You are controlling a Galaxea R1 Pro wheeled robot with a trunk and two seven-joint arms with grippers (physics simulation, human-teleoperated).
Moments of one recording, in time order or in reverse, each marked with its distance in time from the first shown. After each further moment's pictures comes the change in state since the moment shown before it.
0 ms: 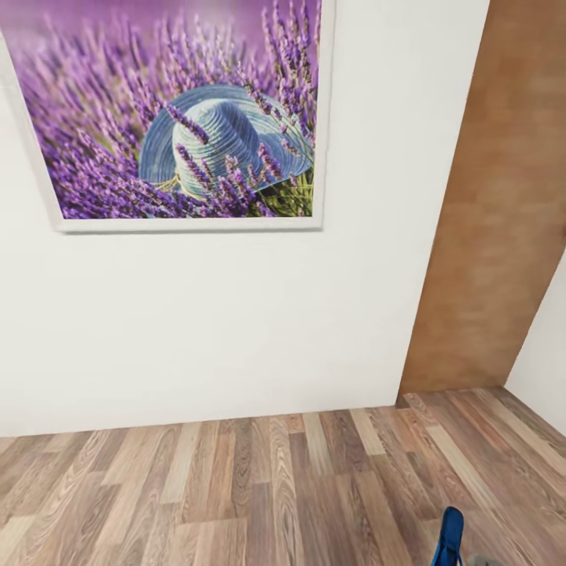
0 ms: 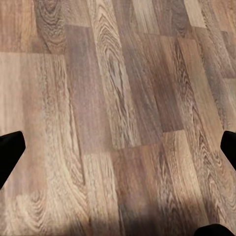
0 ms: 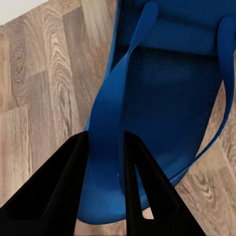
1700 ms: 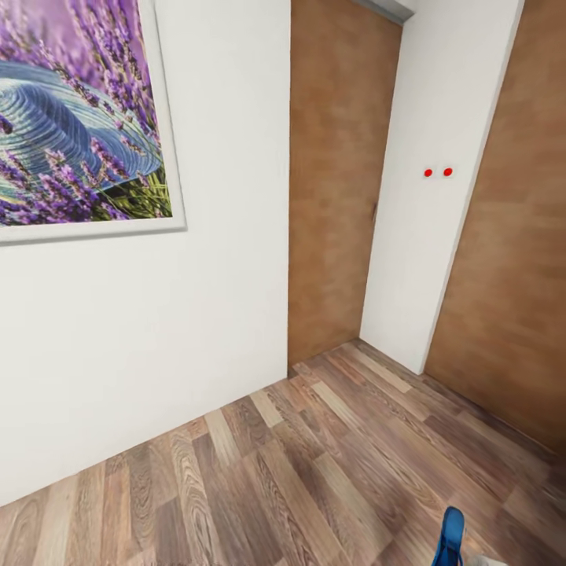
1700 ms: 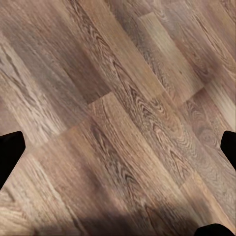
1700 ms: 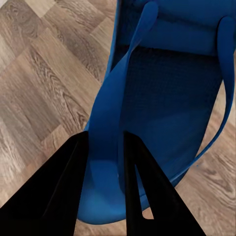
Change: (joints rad) left arm 0.000 0.000 -0.001 0.000 -0.001 0.000 0.000; right arm 0.000 -0.002 0.000 0.000 0.000 0.000 -0.001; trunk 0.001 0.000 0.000
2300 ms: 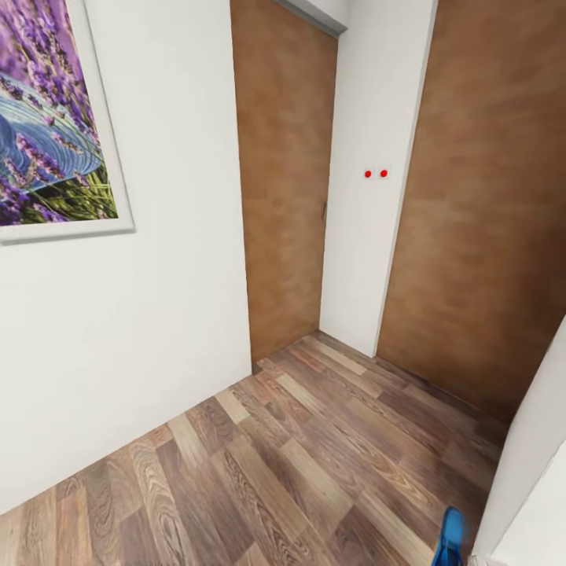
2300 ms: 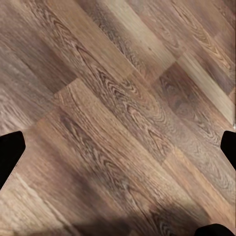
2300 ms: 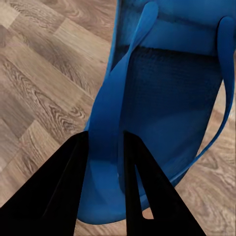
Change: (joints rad) left arm 0.000 0.000 0.000 -0.001 0.000 0.000 0.000; right arm 0.000 0.000 0.000 0.000 0.000 0.000 0.000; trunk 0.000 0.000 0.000
